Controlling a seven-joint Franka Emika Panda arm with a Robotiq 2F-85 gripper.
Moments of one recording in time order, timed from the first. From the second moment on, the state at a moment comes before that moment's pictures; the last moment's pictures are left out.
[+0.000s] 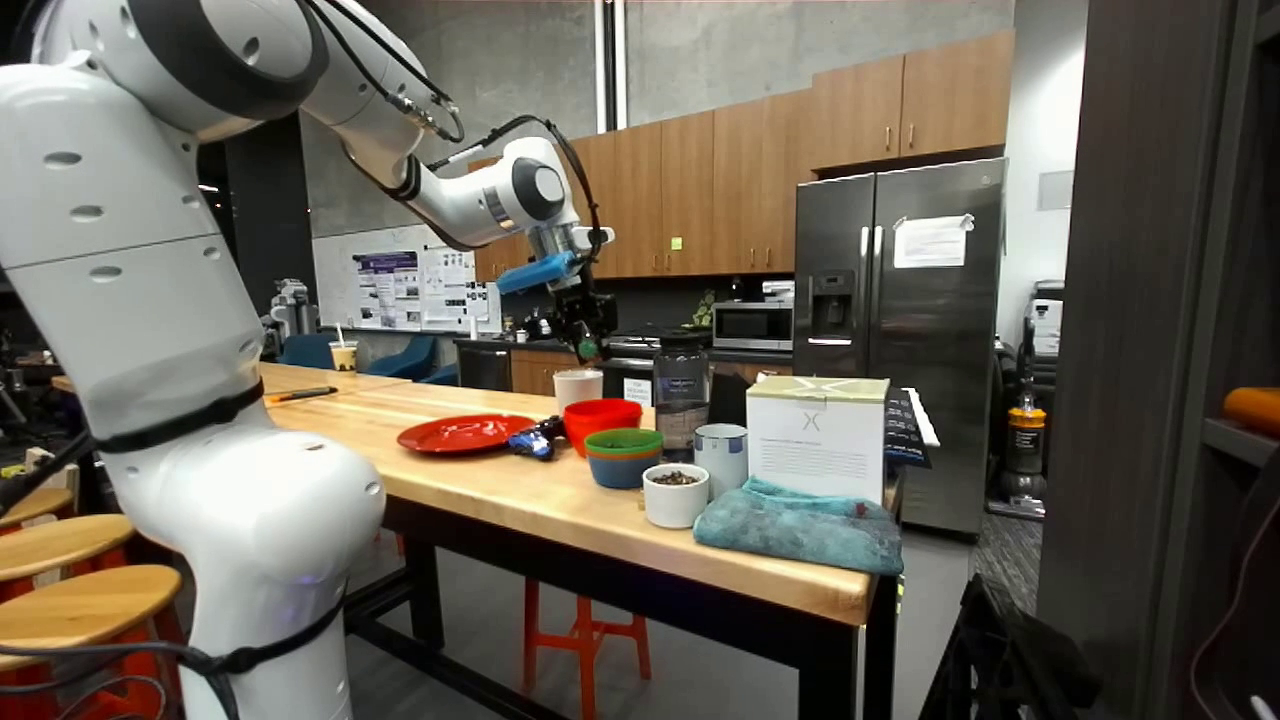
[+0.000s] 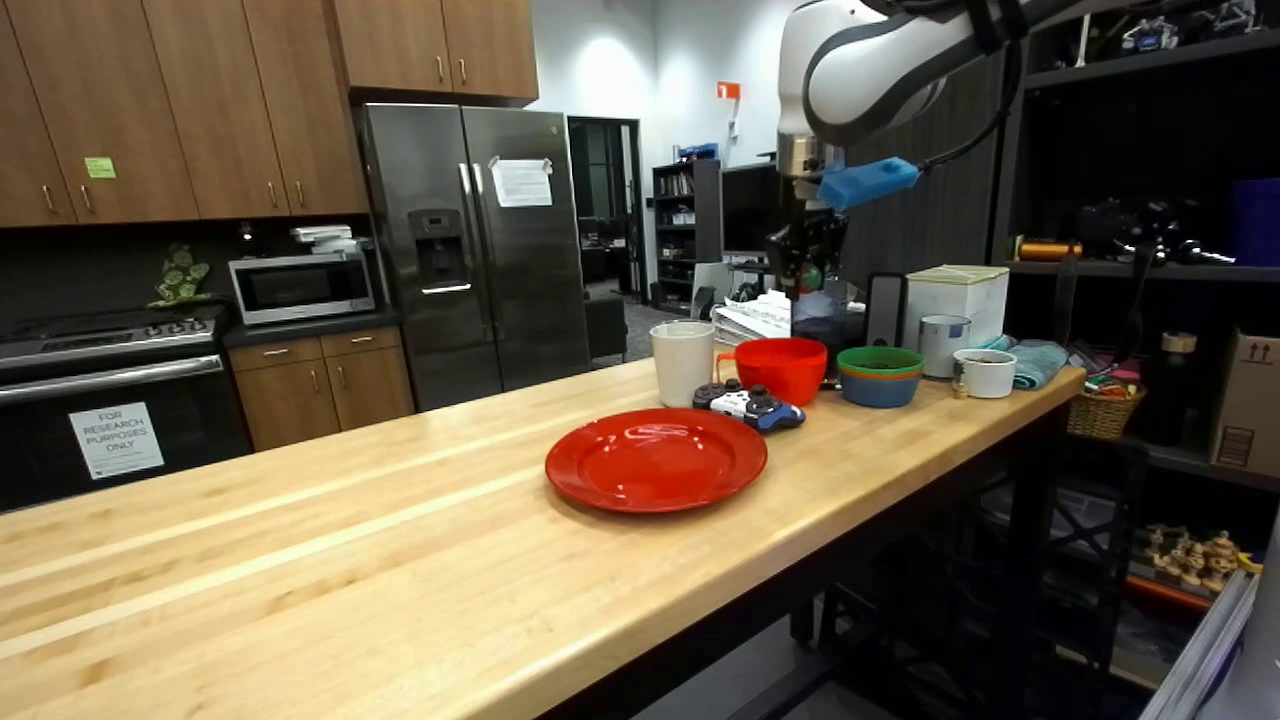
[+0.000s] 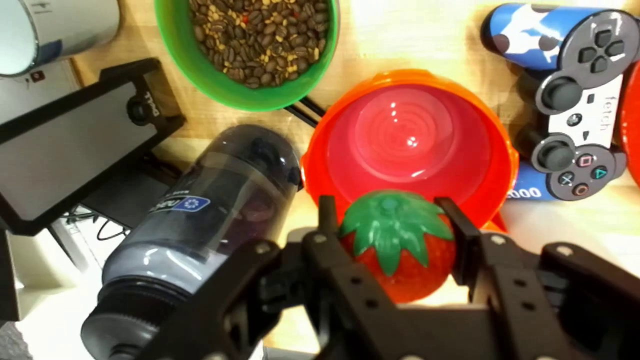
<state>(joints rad) 0.03 -0.28 0.08 -2.14 -0.21 2.06 0.23</state>
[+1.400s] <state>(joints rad) 0.08 -0.51 0.19 -2.34 -0.20 1.90 0.34</state>
